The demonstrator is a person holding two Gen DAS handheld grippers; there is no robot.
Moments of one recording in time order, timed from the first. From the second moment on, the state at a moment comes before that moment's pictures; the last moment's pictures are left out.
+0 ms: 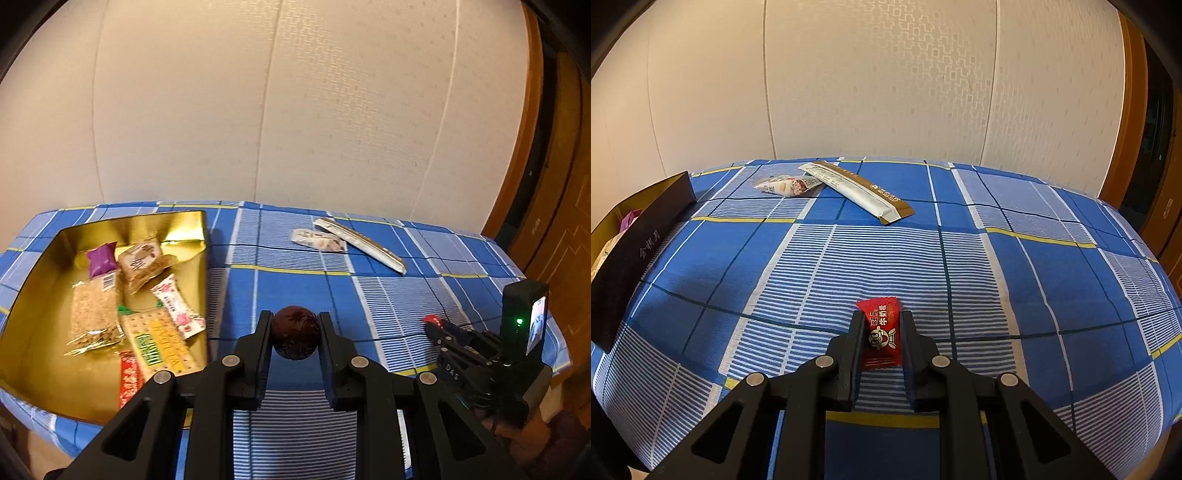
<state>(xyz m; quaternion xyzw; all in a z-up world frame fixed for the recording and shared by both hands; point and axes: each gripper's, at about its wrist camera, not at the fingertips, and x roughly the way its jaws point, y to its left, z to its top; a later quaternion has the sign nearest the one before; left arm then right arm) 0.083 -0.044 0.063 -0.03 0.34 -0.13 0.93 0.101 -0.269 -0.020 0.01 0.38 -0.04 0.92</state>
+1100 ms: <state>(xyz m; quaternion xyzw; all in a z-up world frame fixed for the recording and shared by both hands) 0.184 0.108 0.047 -0.16 0.44 0.02 0.89 0.100 -0.269 -0.020 0.01 0.38 -0.04 0.92</state>
